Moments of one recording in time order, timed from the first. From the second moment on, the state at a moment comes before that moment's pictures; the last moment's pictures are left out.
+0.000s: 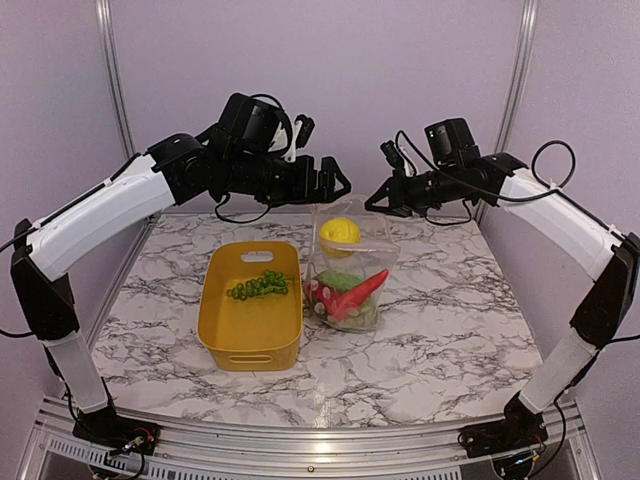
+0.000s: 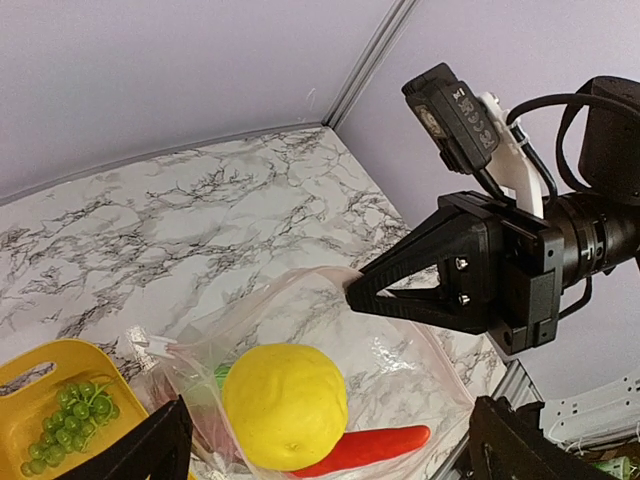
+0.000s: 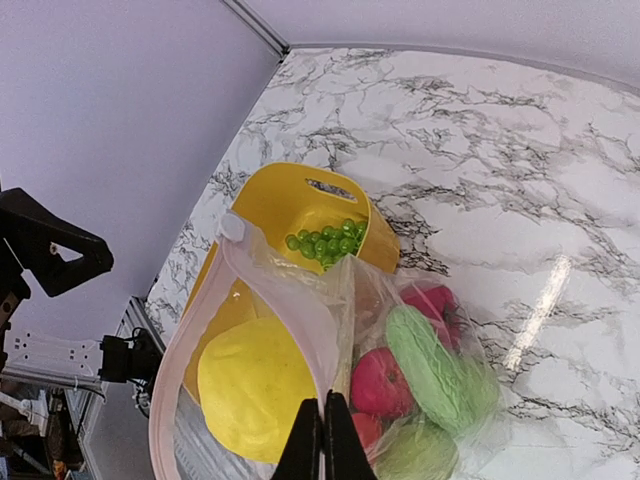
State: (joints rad) left arm -0.91 1.80 1.98 -0.67 0.01 -0.50; right arm 0.53 1.61 1.65 -0.68 -0.51 0.40
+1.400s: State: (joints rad) left arm -0.92 2.01 2.08 -0.55 0.04 -0.71; right arm 0.51 1.57 1.71 -0.66 -0.30 0.35
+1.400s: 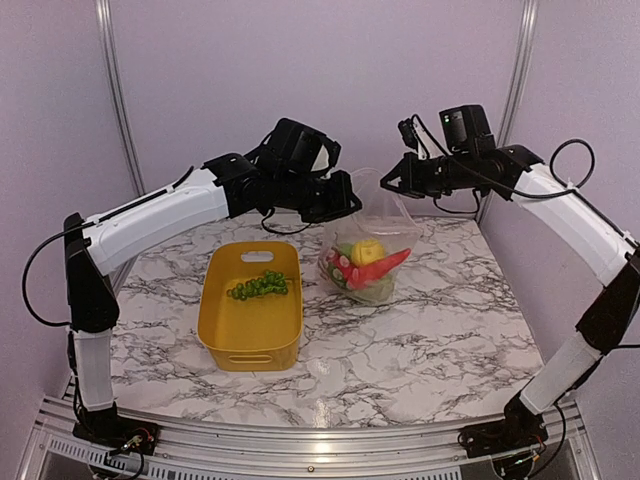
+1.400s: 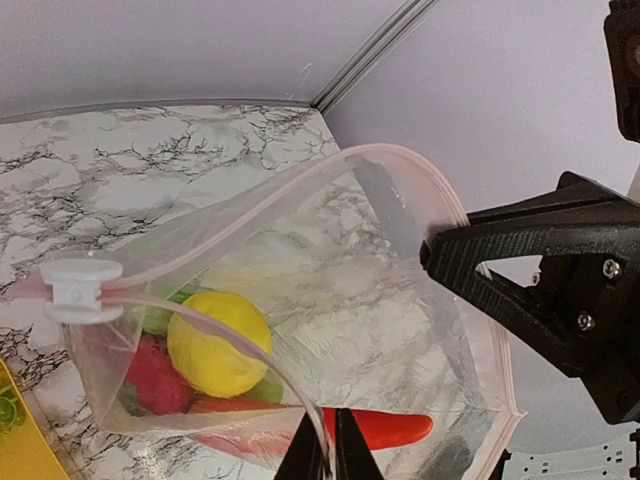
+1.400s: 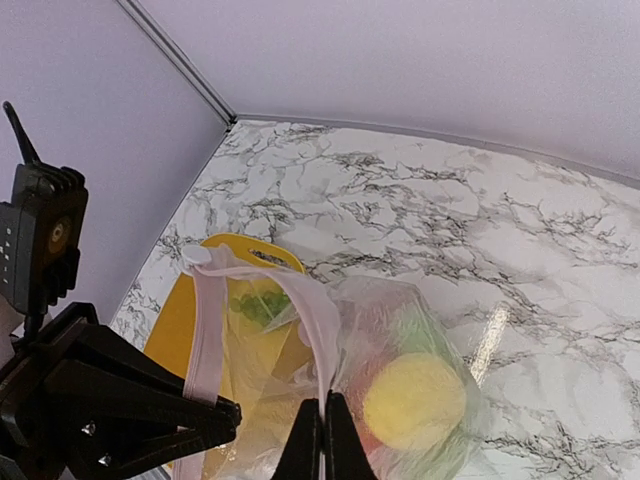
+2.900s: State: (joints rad) left arm -0.71 1.73 1.46 -0.74 -0.15 -0.18; right arm 0.53 1.44 1.41 -0.56 -0.31 0.40
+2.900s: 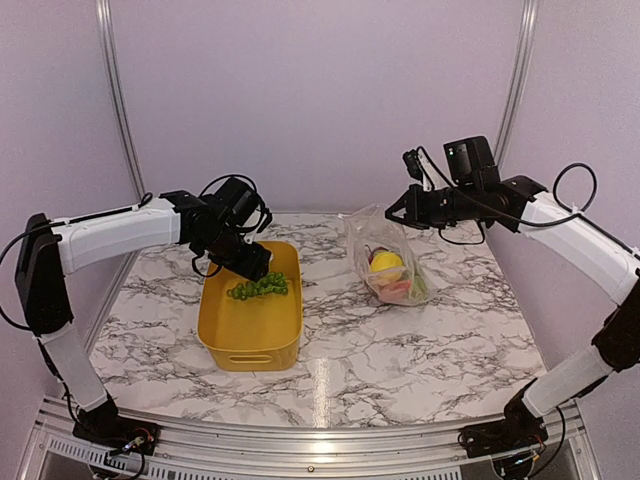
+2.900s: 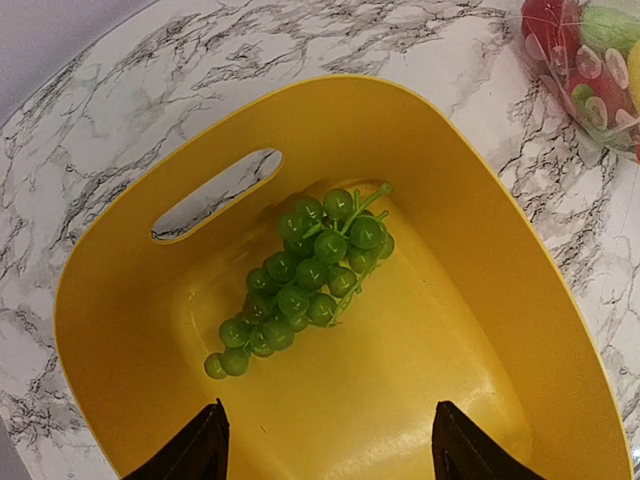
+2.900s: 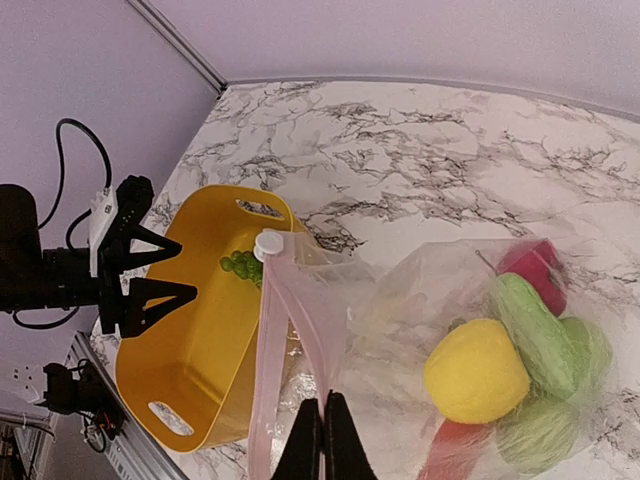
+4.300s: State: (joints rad) left arm -0.66 2.04 1.52 -0.66 -0.18 0.14; right arm 0.53 1.48 1.46 -0.60 -0.33 0.39
